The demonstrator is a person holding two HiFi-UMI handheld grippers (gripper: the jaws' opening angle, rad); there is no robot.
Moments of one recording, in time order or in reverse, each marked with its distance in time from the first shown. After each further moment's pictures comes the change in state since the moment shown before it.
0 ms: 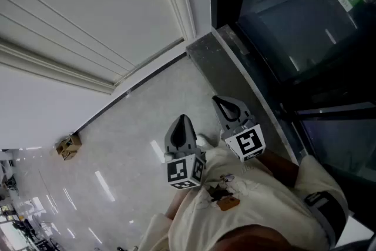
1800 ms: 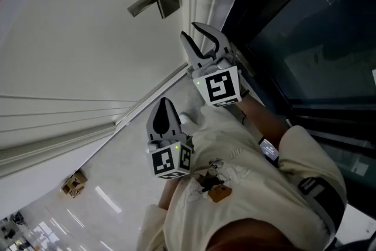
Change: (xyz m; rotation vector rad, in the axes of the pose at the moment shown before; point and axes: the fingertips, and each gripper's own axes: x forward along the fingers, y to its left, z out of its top) left arm 0.361 0.243 0.173 -0.029 -0.050 -0.079; right arm 0.503 -0.186 0.167 -0.351 -0.085 -0.263
